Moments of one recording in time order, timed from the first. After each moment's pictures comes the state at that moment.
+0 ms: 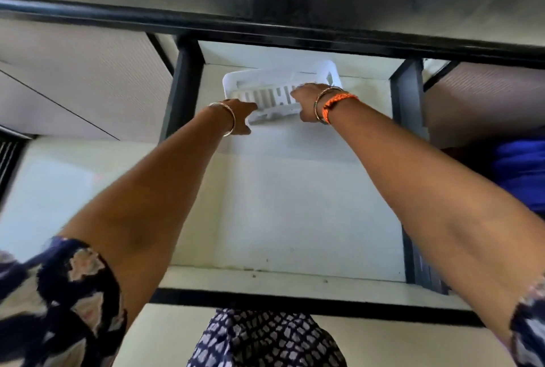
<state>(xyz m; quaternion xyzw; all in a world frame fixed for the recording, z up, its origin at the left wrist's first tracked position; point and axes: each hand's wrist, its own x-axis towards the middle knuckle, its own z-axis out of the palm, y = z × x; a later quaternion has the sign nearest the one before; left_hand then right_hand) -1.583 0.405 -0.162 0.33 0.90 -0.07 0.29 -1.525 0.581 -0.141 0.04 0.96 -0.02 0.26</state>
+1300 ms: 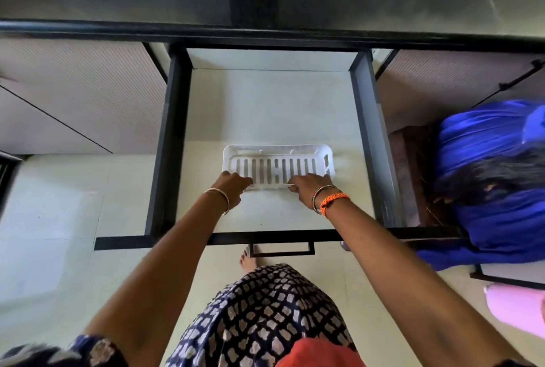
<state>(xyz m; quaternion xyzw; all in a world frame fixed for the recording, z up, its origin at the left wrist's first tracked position) -1.410 0.330 -0.188 0.42 0.86 -0.08 0.29 -1.307 0.506 -0.158 0.16 0.92 -0.13 0.33</state>
